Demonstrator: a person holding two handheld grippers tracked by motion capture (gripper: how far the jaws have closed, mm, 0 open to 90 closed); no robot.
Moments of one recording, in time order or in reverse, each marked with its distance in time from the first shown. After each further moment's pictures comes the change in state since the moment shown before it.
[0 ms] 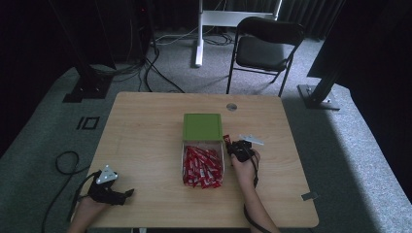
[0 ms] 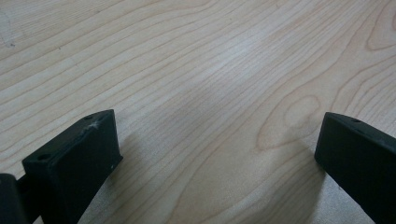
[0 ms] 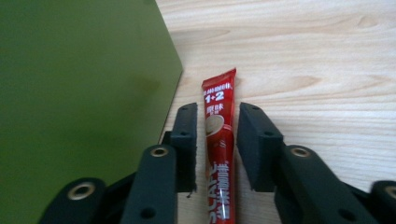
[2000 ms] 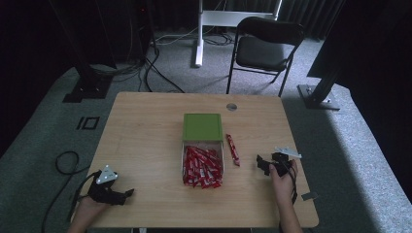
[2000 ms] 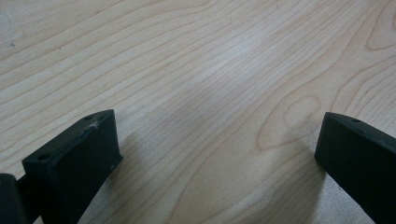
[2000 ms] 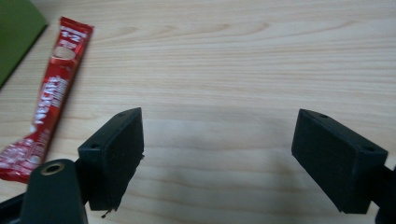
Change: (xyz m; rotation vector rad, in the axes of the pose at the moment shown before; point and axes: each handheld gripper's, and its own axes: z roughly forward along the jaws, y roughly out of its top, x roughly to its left) left arm 0.000 0.000 0.000 0.000 0.001 -0.001; right arm -0.095 -0.019 -0.078 0.056 -0.179 -0.034
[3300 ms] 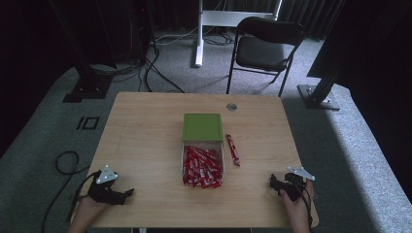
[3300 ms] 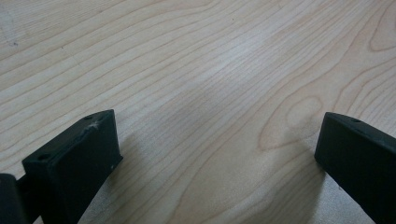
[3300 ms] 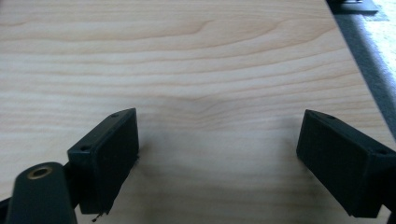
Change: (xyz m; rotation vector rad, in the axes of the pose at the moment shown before) left arm 0.000 0.000 0.000 -0.002 0.004 -0.004; right arm -0.021 -0.052 -0.050 0.055 -0.160 -0.004
